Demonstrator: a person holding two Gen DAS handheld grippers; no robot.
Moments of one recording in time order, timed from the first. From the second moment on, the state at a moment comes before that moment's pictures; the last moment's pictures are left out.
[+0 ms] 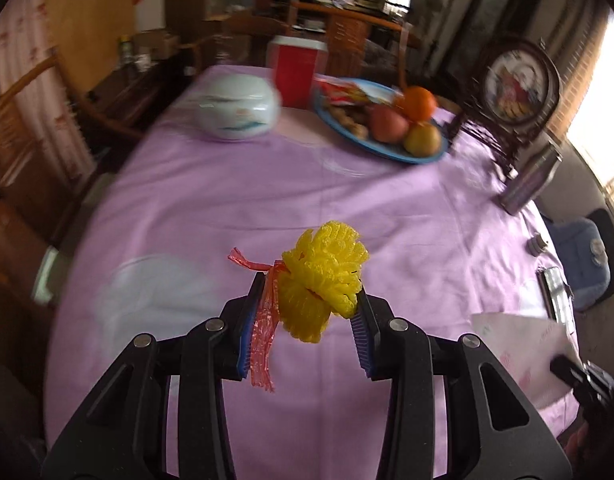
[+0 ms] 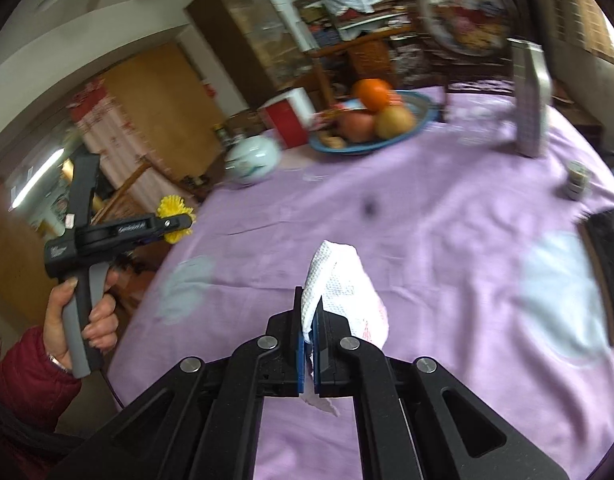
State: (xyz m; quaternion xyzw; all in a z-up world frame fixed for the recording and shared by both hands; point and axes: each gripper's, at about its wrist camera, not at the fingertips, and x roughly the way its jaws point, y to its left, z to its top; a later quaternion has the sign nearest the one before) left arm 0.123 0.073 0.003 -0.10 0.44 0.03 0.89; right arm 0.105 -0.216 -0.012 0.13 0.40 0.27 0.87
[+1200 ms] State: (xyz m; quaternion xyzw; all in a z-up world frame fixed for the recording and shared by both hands) left arm -0.304 0.334 -0.098 -0.39 0.45 0.37 0.71; right arm -0.035 0.113 0.043 -0.08 0.39 0.59 0.70
